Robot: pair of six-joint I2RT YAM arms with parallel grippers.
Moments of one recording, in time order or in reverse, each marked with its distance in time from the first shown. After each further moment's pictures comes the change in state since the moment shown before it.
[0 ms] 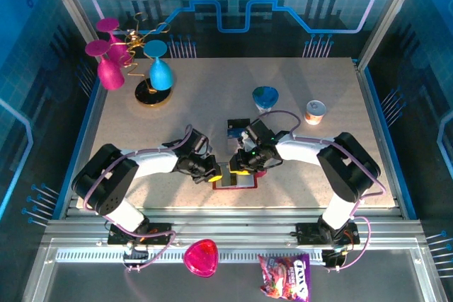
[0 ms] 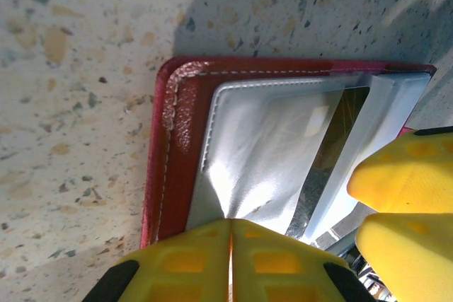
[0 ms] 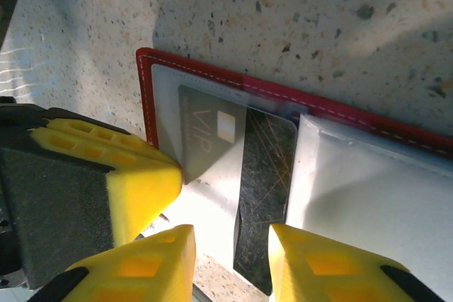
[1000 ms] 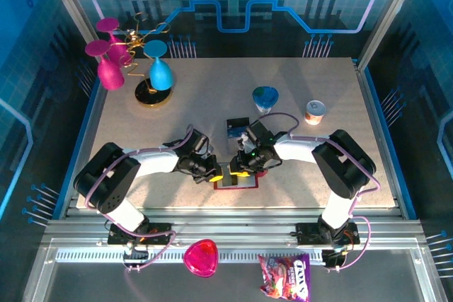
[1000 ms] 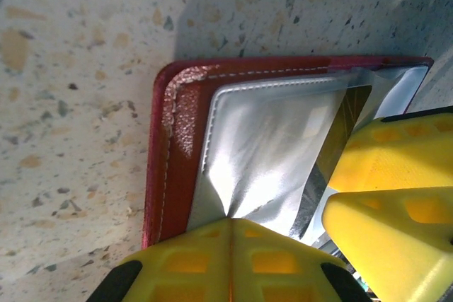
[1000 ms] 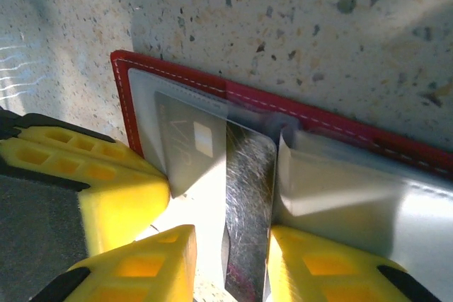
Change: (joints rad) left arm 0.001 0.021 0.000 0.024 0.026 0.016; right arm -0.006 0.039 -0.005 0.023 -0.023 0.001
